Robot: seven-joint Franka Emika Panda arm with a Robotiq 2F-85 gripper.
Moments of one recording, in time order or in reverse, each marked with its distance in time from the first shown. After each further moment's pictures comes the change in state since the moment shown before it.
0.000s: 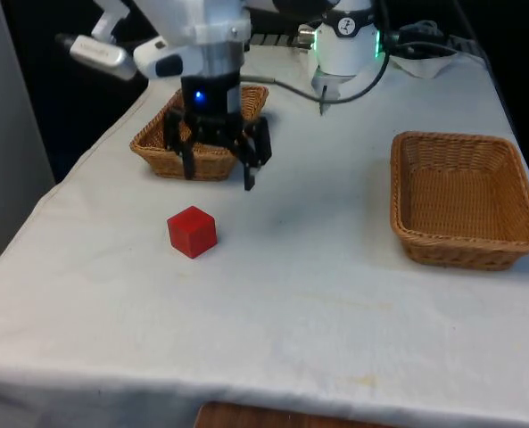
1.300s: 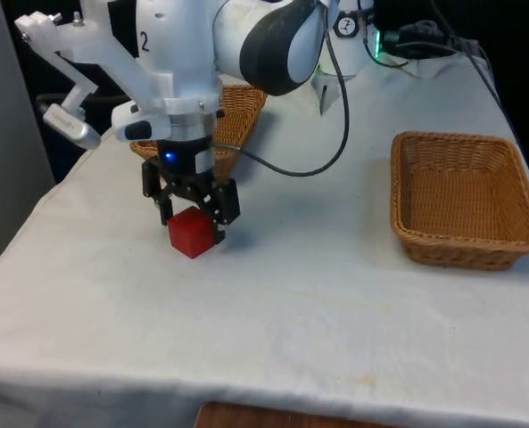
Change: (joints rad) arm -0.040 0.269 -0.055 0.199 0.169 0.005 0.053
